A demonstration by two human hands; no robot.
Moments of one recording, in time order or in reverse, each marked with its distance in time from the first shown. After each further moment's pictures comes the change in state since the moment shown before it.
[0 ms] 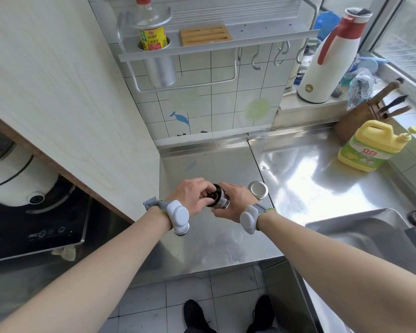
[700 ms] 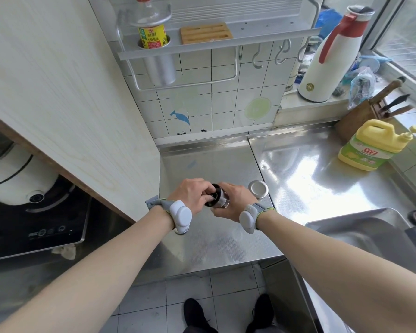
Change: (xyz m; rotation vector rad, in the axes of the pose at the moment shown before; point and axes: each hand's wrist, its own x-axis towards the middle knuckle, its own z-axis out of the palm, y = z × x) left_hand 0.003 0.000 0.003 0.034 0.002 -0.020; right_hand 0.001 -0.001 0.003 -0.003 -0.021 0.030
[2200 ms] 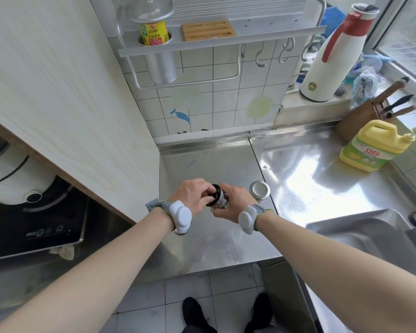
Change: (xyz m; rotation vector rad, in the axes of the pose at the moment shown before) left_hand 0.003 -0.010 0.005 -0.010 0.009 -0.008; right_hand 0.004 -0.006 0.001 -0.001 -0.067 0.111
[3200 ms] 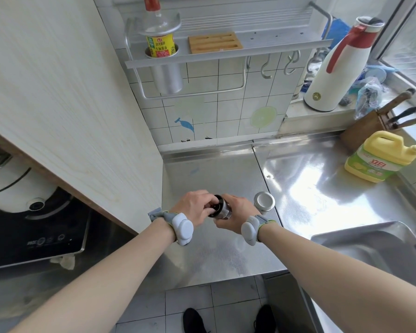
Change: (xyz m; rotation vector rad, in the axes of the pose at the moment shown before) left_hand 0.004 -0.014 0.001 0.011 -0.052 0.032; right_hand 0.010 0.005 0.006 -0.005 -0.029 -0.004
